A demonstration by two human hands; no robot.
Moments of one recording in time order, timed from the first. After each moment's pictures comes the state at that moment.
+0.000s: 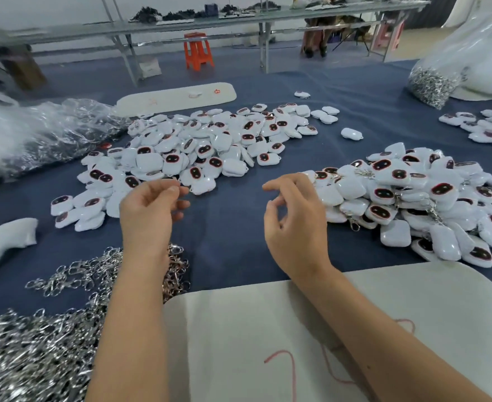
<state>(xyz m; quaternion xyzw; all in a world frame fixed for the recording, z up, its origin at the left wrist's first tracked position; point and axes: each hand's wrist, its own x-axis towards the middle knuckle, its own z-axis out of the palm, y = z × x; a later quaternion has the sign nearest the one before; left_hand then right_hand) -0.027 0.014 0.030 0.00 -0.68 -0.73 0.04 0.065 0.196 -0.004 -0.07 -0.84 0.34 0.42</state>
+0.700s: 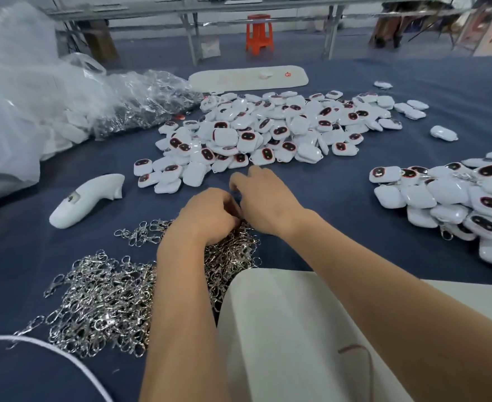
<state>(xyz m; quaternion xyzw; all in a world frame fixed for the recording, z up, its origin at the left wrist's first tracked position) -0.036 -0.051 0.029 -0.14 -0.95 -0.26 -0.11 -0.043 0.092 0.004 0.10 -0.99 0.10 0.06</state>
